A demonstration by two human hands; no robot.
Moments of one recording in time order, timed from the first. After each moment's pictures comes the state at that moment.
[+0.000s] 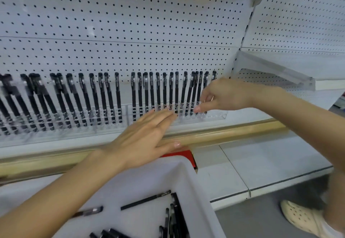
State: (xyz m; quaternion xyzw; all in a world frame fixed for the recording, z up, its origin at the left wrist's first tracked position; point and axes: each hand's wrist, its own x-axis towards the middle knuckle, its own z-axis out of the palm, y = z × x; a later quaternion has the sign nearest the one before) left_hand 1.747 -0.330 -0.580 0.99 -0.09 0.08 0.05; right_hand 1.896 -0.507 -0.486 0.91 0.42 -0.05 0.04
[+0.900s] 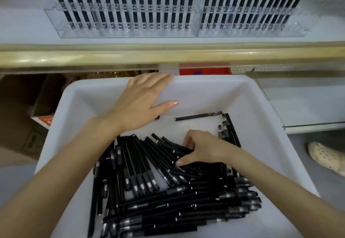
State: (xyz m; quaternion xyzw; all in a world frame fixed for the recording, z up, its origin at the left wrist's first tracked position) left_hand 1.593 -0.242 -0.683 0.99 0.01 0.06 0.12; right_hand 1.660 -0.438 -0.723 0.84 0.35 -0.39 -0.14
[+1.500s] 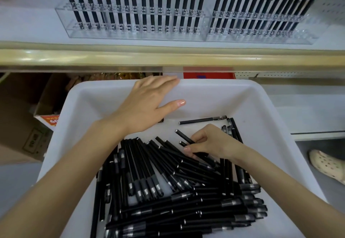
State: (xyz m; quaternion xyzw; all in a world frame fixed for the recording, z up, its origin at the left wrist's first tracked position) left_hand 1.592 -0.241 -0.684 0.98 0.02 0.09 0.17; right_hand 1.678 -0.440 -0.732 0.78 0.31 -0.42 -0.34
